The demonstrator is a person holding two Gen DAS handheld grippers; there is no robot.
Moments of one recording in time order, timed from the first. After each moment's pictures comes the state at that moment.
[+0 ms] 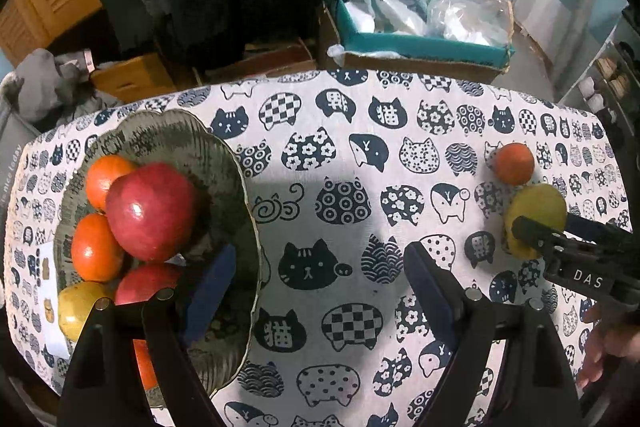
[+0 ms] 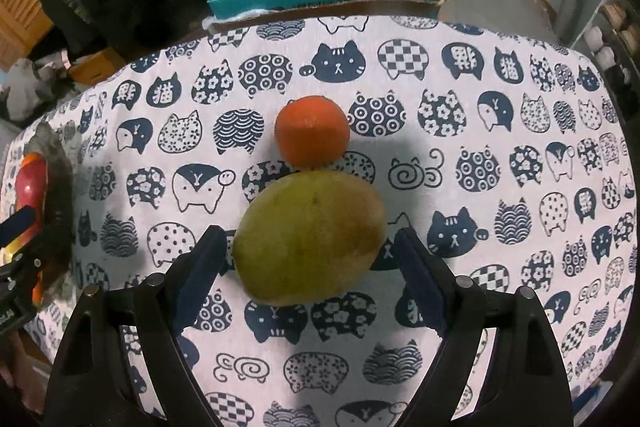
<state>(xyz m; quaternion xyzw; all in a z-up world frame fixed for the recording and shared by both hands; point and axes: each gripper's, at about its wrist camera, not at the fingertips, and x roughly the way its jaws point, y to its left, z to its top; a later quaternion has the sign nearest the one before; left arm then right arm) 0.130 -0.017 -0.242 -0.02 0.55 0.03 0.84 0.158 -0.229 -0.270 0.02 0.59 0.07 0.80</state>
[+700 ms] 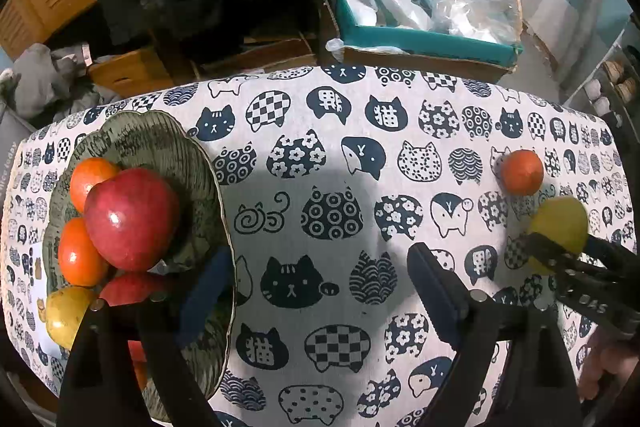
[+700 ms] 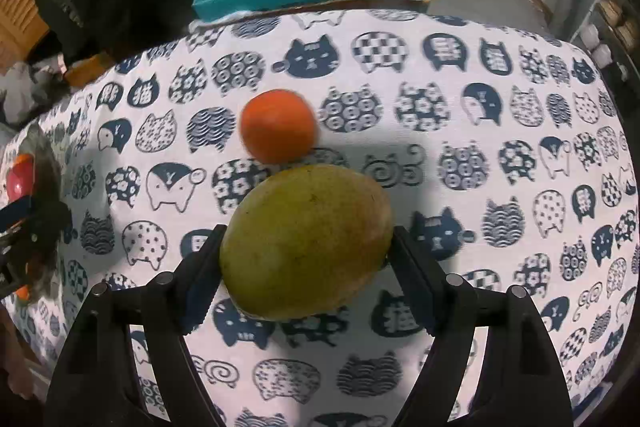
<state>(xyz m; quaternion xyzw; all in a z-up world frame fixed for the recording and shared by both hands) 0.147 -0.026 -0.252 -0.03 0.55 0.04 0.83 0.151 -0.253 -0.274 0.02 0.57 0.07 0.82</state>
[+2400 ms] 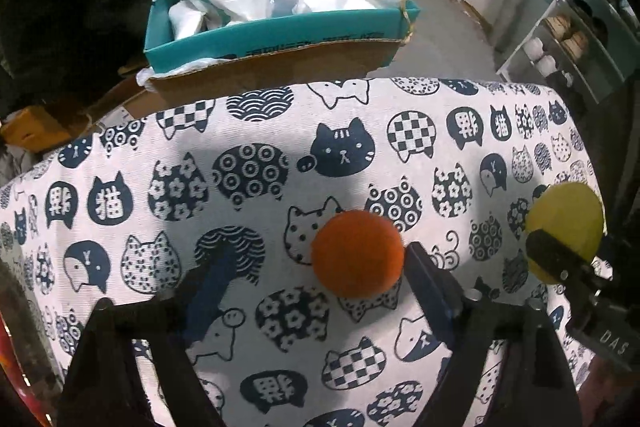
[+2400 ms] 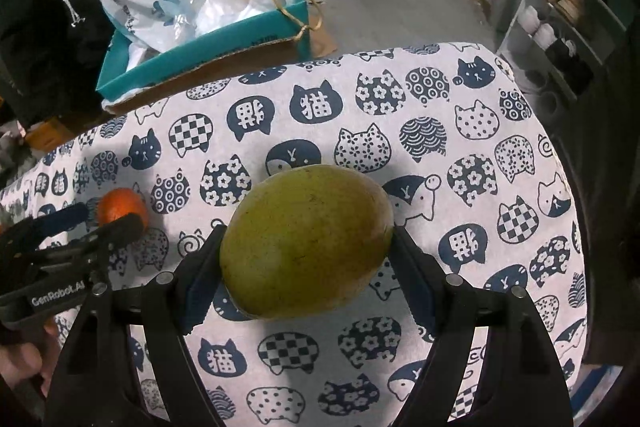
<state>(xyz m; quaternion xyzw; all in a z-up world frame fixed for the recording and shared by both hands) 0.233 -0.184 -0.285 -0.02 0.57 -0.10 0.82 0.178 -0.371 -0.256 0.05 0.54 -0.02 0.84</state>
